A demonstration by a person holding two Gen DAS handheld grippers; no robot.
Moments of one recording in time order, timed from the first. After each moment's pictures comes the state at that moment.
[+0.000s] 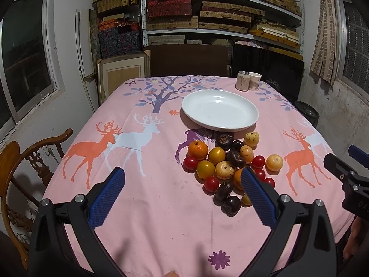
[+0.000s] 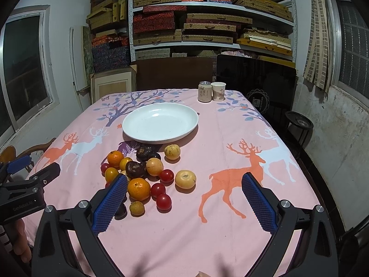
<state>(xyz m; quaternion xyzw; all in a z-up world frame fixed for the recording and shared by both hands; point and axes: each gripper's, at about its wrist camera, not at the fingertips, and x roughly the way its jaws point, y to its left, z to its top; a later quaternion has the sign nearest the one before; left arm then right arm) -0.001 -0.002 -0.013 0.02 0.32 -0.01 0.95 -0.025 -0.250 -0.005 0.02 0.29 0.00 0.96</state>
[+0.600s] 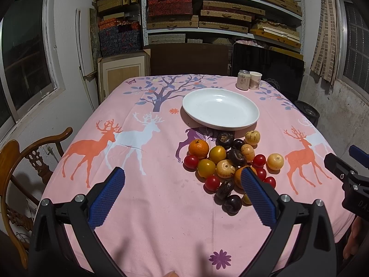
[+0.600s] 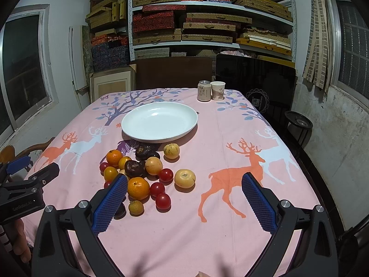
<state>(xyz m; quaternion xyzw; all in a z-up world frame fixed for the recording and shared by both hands) 0.000 -0.001 -0.012 0.02 0.32 -0.01 0.95 -0.025 -0.250 -0.006 0.02 0.29 0.00 0.96</state>
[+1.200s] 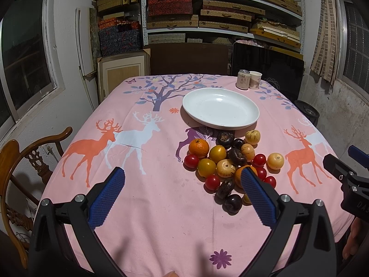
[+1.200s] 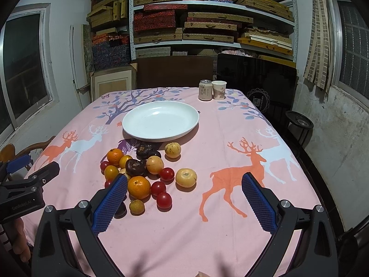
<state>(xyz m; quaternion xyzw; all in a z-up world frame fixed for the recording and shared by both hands) 0.001 -0.001 -0.012 0.02 0.32 -0.01 0.95 -0.024 -0.249 -0.007 0.02 0.29 0.00 0.96</state>
